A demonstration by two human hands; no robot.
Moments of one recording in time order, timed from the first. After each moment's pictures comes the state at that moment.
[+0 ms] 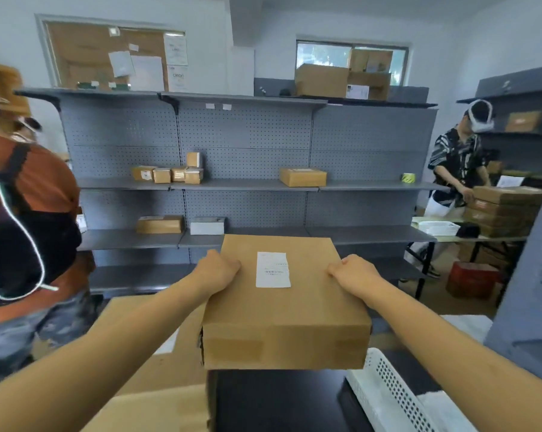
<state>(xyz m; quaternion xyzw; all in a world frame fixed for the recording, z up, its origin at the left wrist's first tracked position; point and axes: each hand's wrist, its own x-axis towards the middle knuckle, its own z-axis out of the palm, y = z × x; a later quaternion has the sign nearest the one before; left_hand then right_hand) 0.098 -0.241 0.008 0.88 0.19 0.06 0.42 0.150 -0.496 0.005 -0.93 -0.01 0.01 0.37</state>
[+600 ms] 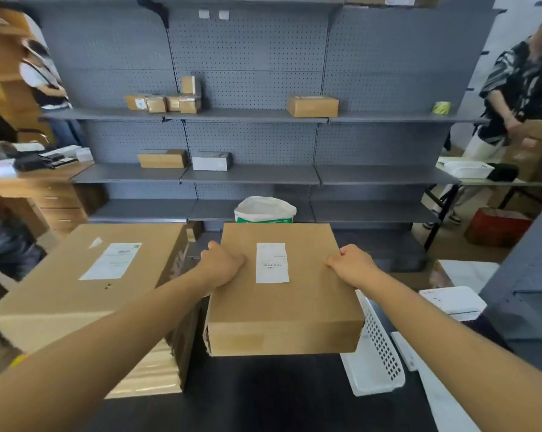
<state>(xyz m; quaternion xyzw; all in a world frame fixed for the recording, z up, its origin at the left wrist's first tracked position) 0.117 -0.347 -0.107 0.85 0.32 0.00 0.42 0.188 -0.584 -0.103 -0.92 -0.02 0.12 0.36</state>
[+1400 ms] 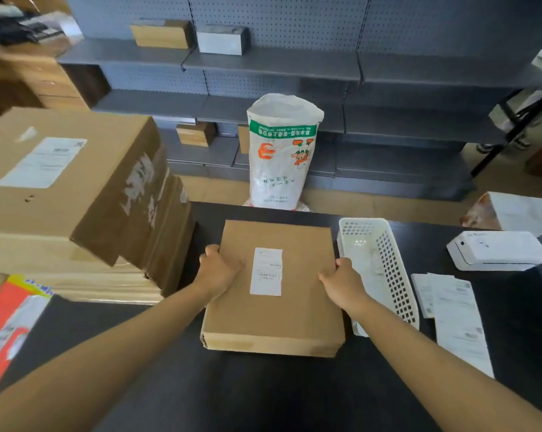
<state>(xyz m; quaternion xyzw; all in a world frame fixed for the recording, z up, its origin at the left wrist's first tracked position) 0.102 -0.369 -0.303 0.79 0.41 -0.07 0.46 0.189 -0.594 -0.313 -0.88 0.03 0.28 0.38</state>
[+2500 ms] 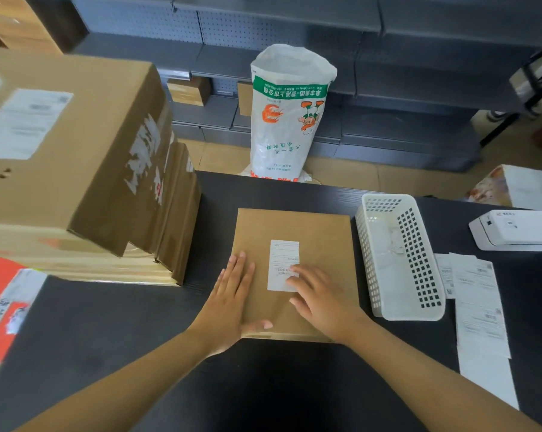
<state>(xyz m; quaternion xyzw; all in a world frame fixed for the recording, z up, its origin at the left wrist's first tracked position) 0.014 -0.361 -0.376 0.97 0.02 -0.13 0.21 0.127 -0.566 -0.361 -0.87 -0.48 0.04 0.12</state>
